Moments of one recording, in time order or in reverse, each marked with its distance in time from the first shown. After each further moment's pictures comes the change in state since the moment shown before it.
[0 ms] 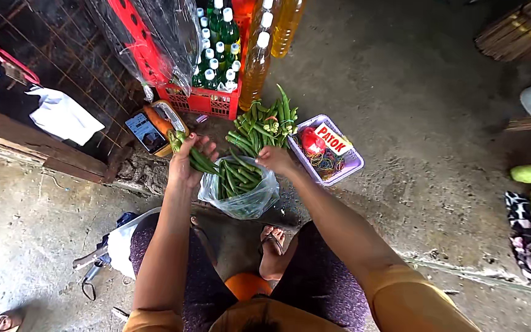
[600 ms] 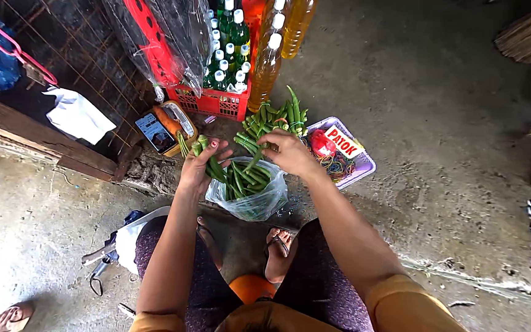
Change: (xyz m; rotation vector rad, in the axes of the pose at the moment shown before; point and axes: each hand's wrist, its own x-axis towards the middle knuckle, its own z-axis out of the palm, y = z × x) left_hand -0.006 -0.002 -0.010 0.206 -0.153 -0.011; right_hand -0.056 -0.075 -0.030 -0.180 0.158 -0.511
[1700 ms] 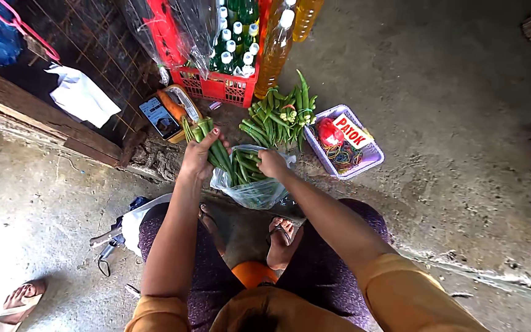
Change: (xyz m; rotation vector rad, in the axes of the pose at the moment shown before) left_hand 0.000 0.002 -0.011 -0.017 0.024 0.014; right_hand 0.015 0.054 0.112 -0.230 -0.385 0.457
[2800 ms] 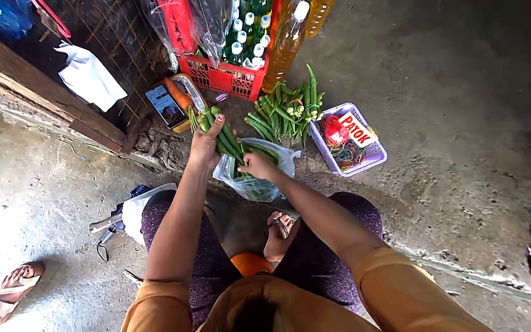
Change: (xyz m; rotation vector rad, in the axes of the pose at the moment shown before) left_hand -0.004 -0.003 0.005 -0.007 0.124 0.046; right_hand -0.008 -0.026 0.034 0.195 -0.114 -0.203
